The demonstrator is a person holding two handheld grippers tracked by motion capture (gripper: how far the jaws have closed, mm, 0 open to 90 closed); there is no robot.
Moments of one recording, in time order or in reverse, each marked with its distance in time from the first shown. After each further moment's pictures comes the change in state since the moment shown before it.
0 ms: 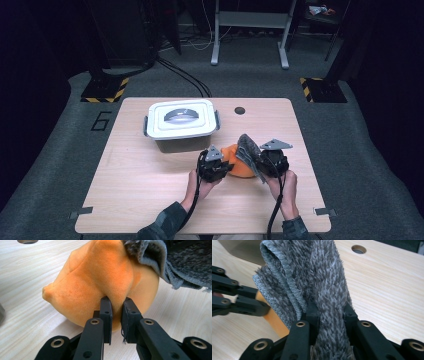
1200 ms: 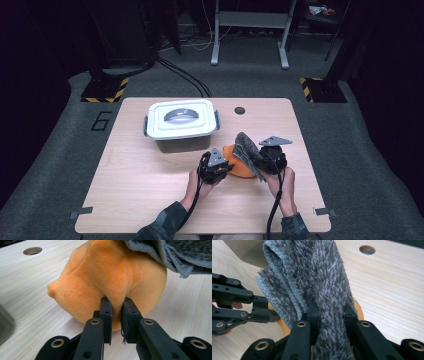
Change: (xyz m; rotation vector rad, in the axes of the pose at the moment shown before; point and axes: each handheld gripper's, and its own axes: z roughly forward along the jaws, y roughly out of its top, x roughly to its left) left arm -0.001 -0.005 0.005 -0.012 0.045 0.114; right arm -0.001 0.010 0.002 -0.004 0.065 0.025
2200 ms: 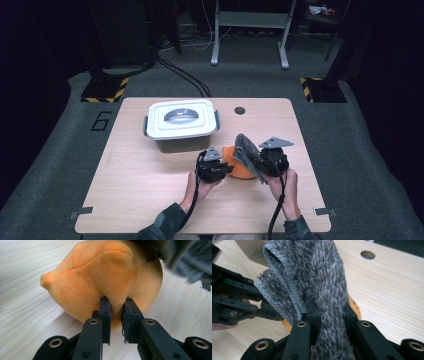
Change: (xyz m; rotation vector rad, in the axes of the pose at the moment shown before) left arm 0.004 0.000 -0.005 0.022 -0.073 -0.138; right arm 0.013 0.004 -0.014 0.011 -0.006 -0.045
